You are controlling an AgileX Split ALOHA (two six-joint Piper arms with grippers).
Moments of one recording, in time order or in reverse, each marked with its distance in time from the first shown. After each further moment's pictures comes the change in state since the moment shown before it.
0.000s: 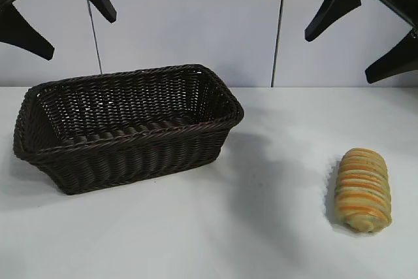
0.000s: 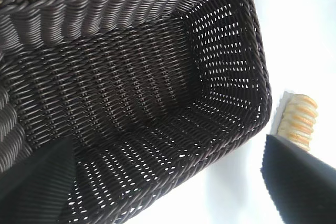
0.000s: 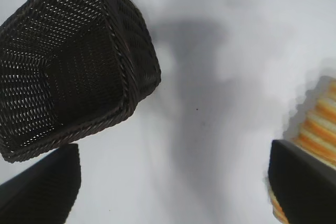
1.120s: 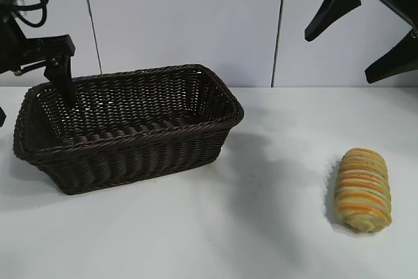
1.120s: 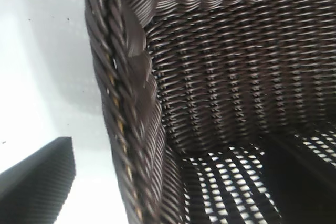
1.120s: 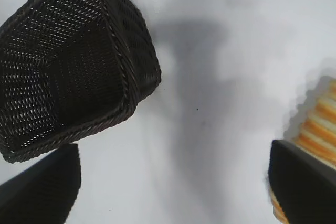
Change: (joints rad) left arm 0.025 0.228 0.112 0.344 -0.046 -0.212; right arm 0.000 0.000 0.000 0.000 0.002 0.000
